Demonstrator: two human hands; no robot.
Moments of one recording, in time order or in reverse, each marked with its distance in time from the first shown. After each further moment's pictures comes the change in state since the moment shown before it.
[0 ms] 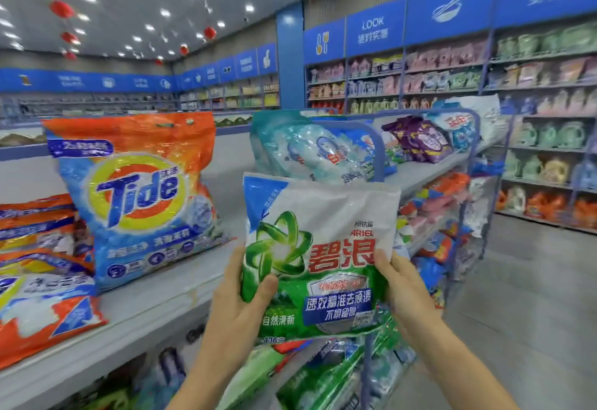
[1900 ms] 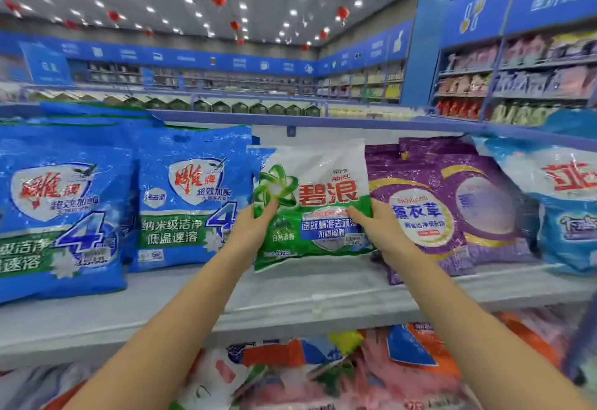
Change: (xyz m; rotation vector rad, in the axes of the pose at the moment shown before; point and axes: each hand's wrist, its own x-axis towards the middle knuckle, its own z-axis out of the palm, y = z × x) left_hand 0.571 -0.248 0.734 0.042 0.498 -0.586; right_hand 0.865 0.085 -0.501 -0.288 -0.554 -0.053
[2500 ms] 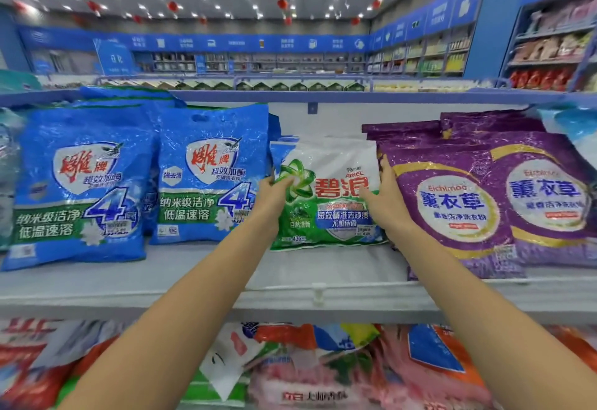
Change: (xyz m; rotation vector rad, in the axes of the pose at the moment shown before) left_hand 0.036 0.000 0.034 -0.117 0.225 -0.117; right_hand 0.040 0.015 0.013 -0.064 -0.015 -0.068
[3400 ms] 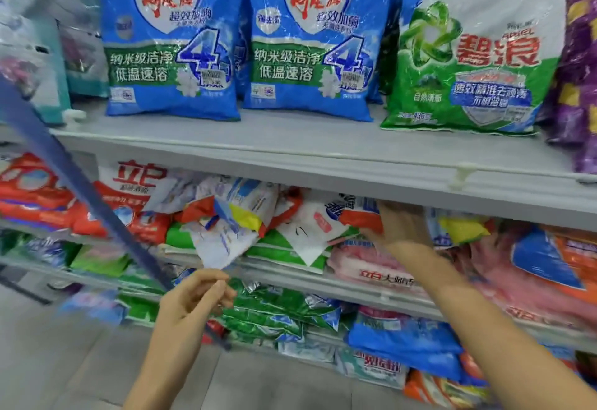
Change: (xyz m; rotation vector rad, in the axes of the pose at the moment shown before) left_hand -0.230 -0.181 -0.273 0.194 0.204 0.033; right_hand -0.157 0.141 0.136 -0.996 -0.557 -0.159
